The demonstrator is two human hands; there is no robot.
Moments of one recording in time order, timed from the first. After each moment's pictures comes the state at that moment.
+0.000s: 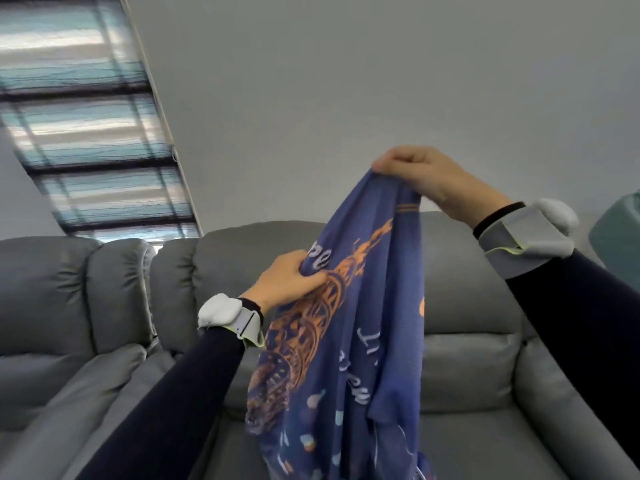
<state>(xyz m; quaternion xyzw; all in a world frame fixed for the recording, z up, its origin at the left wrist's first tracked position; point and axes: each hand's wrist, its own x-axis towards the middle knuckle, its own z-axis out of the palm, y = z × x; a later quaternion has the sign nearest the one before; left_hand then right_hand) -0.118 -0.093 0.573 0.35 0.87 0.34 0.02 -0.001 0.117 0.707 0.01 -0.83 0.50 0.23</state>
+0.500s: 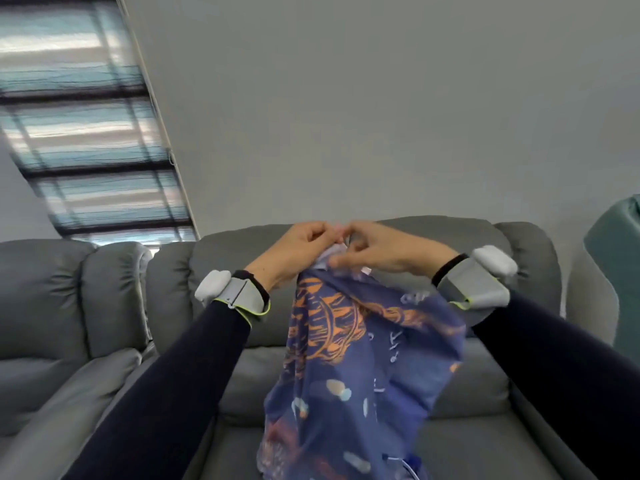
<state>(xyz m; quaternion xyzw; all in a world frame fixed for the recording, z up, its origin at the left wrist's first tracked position) -0.106 -0.060 0.619 0.38 0.70 0.58 0.16 -0.010 0.082 0.639 0.03 -0.92 0.38 0.03</state>
